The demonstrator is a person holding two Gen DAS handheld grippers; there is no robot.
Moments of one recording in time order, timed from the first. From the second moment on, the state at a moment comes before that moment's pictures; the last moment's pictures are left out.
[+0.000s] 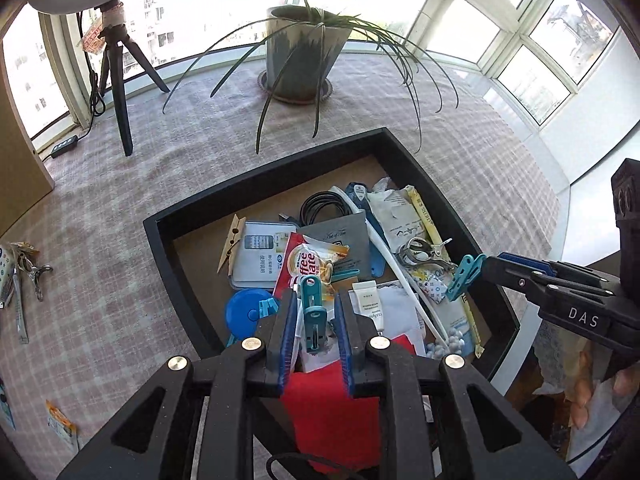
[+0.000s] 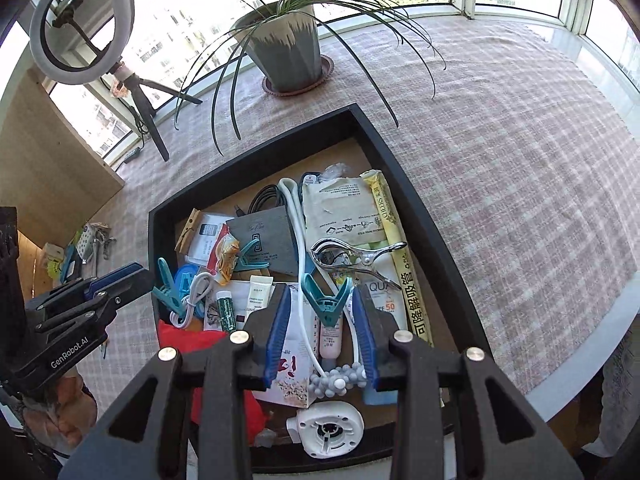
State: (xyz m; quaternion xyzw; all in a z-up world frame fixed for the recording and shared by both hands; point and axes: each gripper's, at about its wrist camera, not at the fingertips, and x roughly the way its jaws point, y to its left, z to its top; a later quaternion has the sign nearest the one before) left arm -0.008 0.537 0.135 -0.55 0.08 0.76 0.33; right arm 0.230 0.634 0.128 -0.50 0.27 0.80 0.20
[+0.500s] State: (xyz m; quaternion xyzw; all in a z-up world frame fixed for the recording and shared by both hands) left arm -0.008 0.514 0.133 -0.55 0.07 0.77 0.30; right arm 0.220 0.618 0.131 -0.50 0.26 0.81 0.18
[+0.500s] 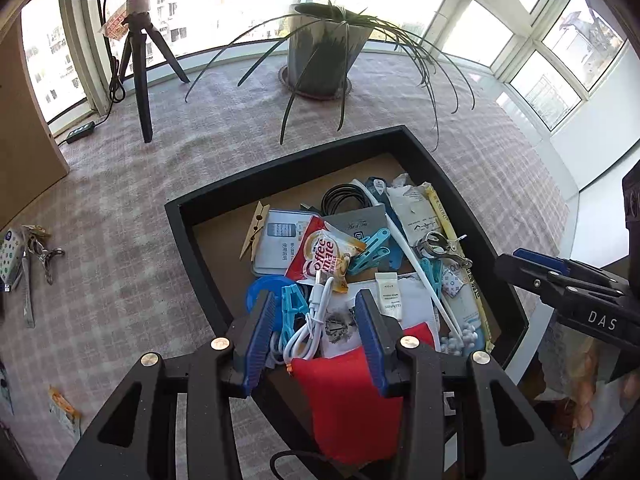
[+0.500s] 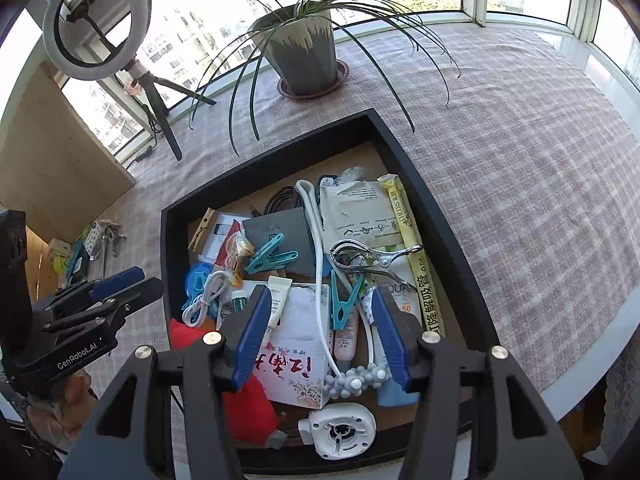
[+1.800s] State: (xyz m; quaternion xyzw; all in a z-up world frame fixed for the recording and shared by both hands) left arm -0.103 0.179 0.073 -0.60 -0.07 0.79 0.07; right arm -0.052 0.348 0.120 -0.56 0.11 0.82 -0.04
